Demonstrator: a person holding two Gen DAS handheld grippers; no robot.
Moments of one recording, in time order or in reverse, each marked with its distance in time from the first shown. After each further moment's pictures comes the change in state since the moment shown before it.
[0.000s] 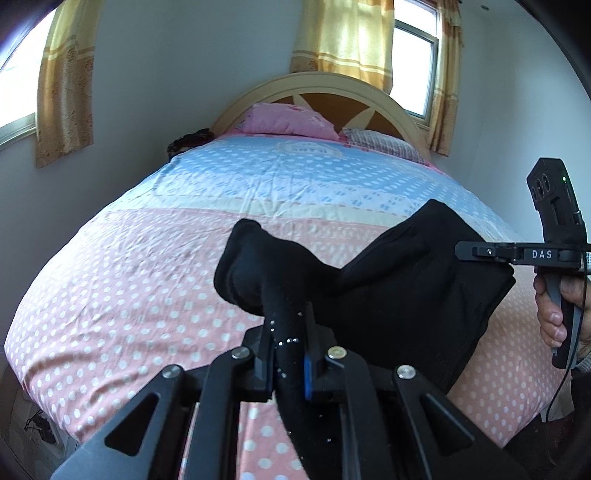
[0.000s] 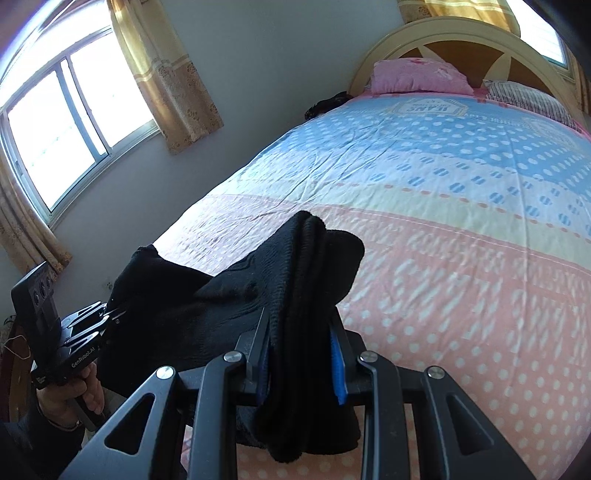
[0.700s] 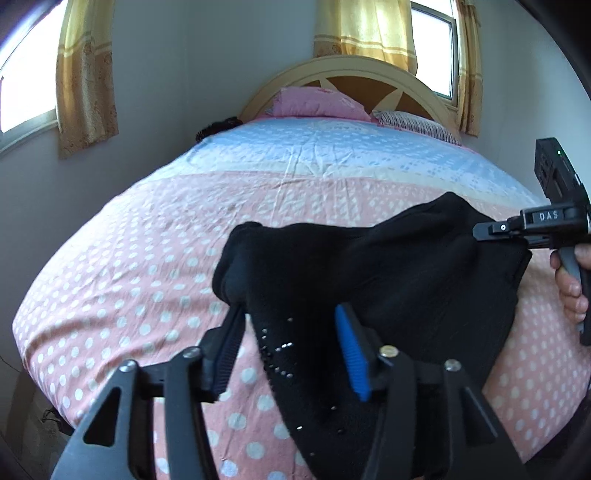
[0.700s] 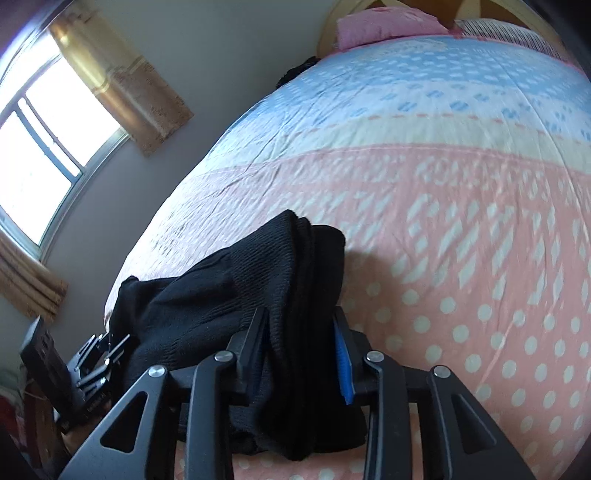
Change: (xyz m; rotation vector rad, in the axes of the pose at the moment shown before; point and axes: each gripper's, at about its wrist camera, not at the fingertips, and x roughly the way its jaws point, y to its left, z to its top) left arm 0.033 0.030 -0.050 0.041 0.018 0.142; right arm 0.082 -0.036 -0.023 0.201 0.090 0.026
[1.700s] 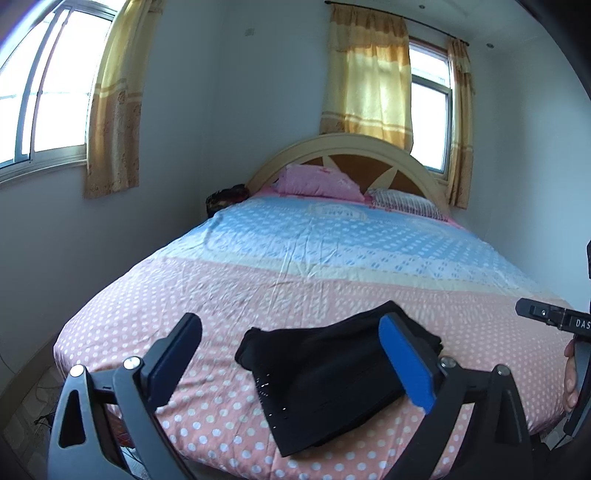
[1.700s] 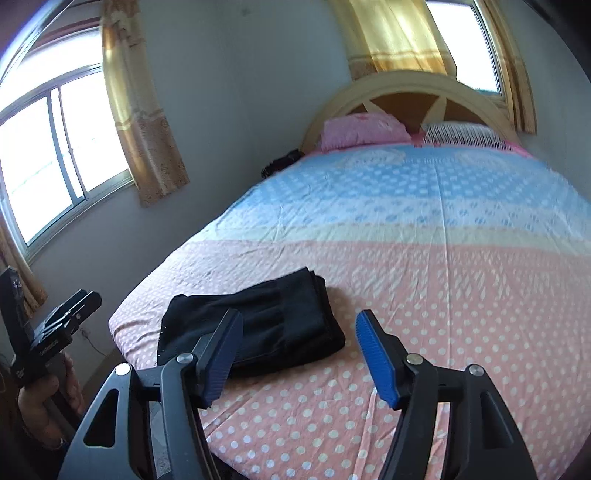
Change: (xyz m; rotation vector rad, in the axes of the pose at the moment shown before) left arm -0.139 0.002 0.044 -0.094 -0.260 -0.037; right arm -0.199 0.095 -0.089 -0.147 -0.380 -0.217
